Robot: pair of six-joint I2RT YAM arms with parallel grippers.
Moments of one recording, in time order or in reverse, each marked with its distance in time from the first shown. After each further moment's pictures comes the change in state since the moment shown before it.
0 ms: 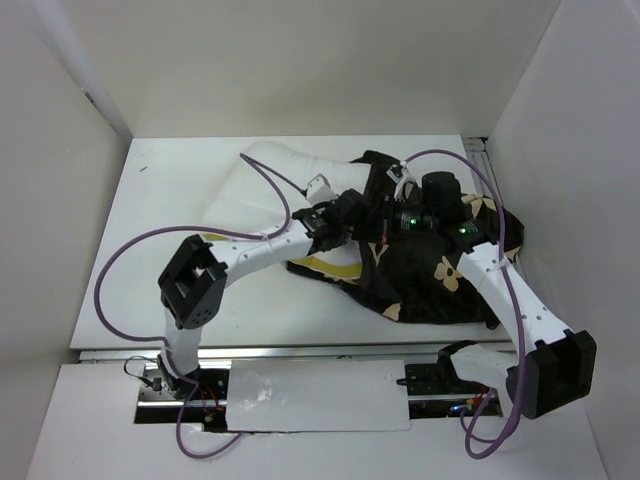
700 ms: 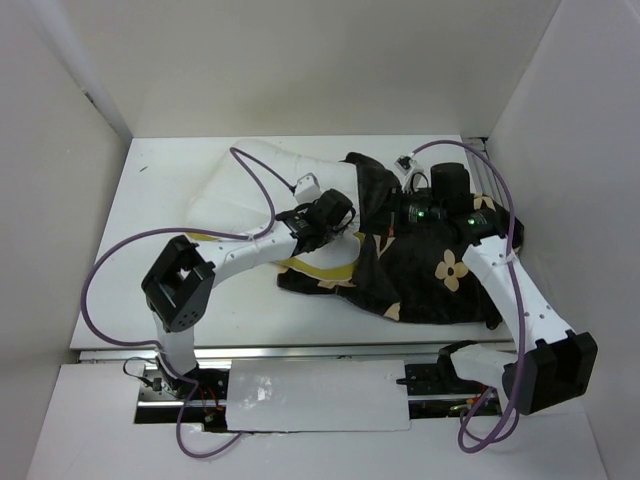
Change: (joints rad) left arm 0.048 -0.057 -0.158 0.070 0.002 0.161; right arm -0.036 0.026 0.099 -0.102 -0.013 -0.084
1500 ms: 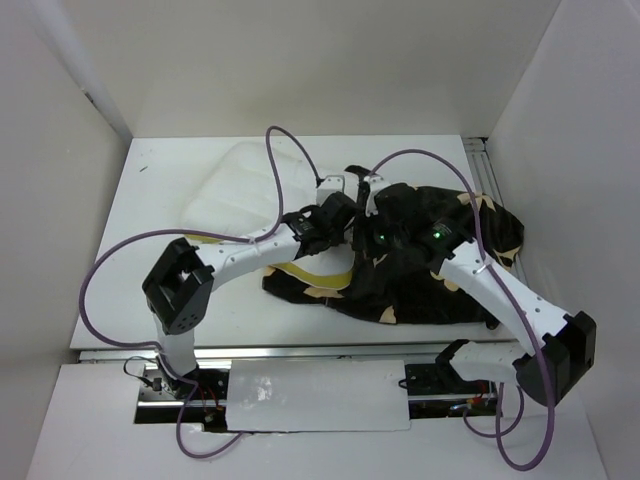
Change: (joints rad) left arm -0.036 -0.011 0.028 -0.051 0.014 0.547; right arm 0.379 0.031 0.000 -0.094 0.657 -0.095
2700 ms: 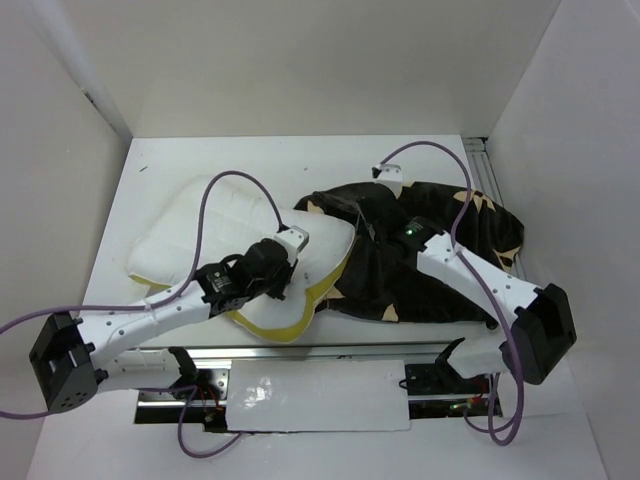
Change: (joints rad) left arm -0.032 -0.701 -0.635 -0.018 0.233 0.366; right arm 0.031 0.164 -0.006 0.200 0.580 0.251
